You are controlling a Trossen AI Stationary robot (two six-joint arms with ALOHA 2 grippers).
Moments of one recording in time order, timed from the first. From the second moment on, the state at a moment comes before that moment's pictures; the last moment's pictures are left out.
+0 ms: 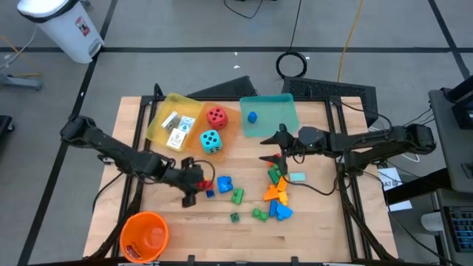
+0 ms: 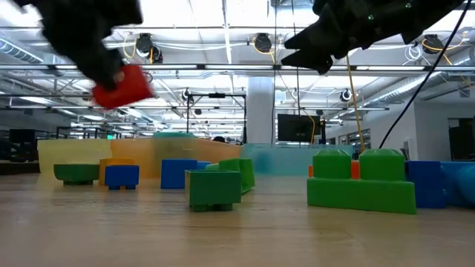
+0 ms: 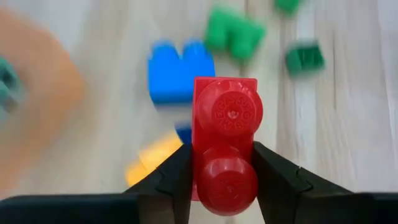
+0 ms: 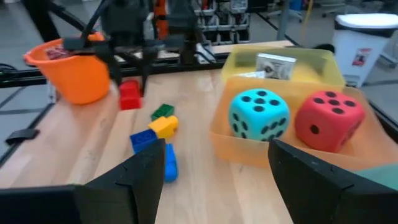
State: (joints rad) left arm -0.38 1.27 0.80 -0.46 -0.18 -0.48; right arm -0.06 1.14 0.62 0.26 -0.03 0.07
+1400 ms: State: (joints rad) left arm -0.10 1.65 1.16 -0.42 -0.18 -0.08; right arm 0.03 1.67 0.63 0.82 -0.03 -0.05
